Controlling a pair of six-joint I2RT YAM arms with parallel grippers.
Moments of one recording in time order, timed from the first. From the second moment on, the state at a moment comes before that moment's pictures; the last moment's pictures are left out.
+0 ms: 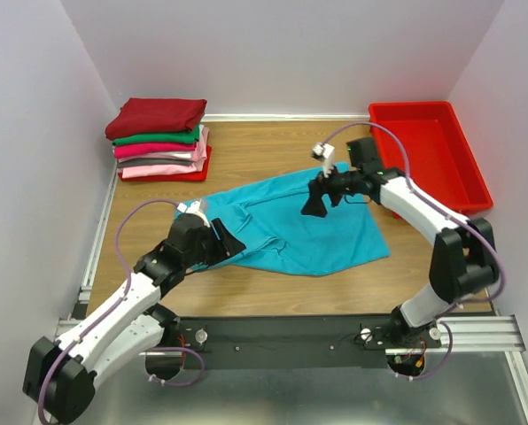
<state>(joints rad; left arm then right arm) -0.53 0.75 0.48 -0.29 0.15 -0.86 0.41 1.66 1.20 -0.41 -0.71 -0.31</state>
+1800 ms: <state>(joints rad) -0.60 1.12 0.54 -0.22 0.00 -1.16 0.14 1.50 1.03 -0.42 -0.88 -0.35</state>
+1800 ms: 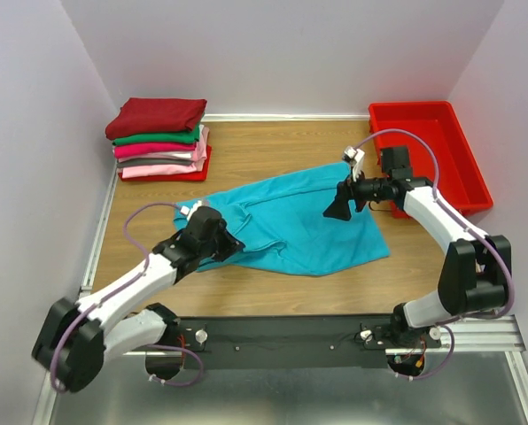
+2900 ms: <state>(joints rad) -0.60 0.66 0.57 -0.78 0.29 -1.10 -0.08 1.38 0.86 -0.87 -0.25 -0.69</state>
